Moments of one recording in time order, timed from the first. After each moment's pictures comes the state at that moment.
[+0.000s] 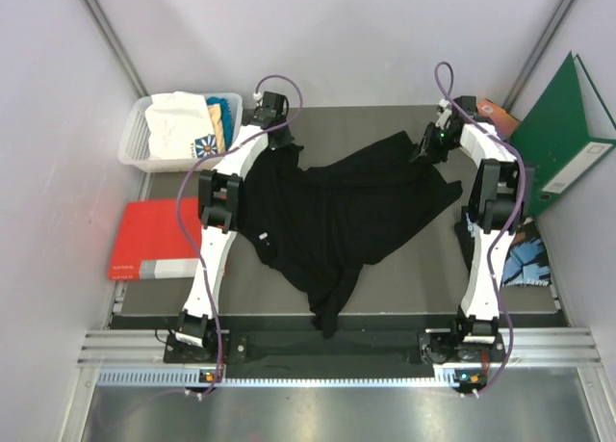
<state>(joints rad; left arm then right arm) -0.26 2.68 2.50 -0.65 -0.06 -0.52 -0.06 2.30 1.93 -0.68 -0.46 0.26</state>
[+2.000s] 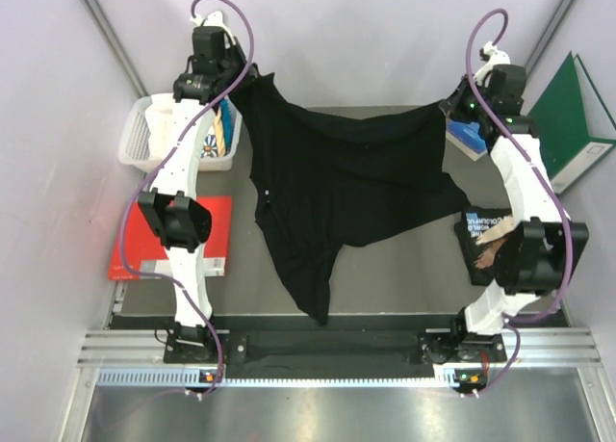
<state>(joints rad) -0.16 2.12 2.44 -0.66 0.06 -0.44 -0.03 1.64 1.61 -0.34 -0.26 0.27</state>
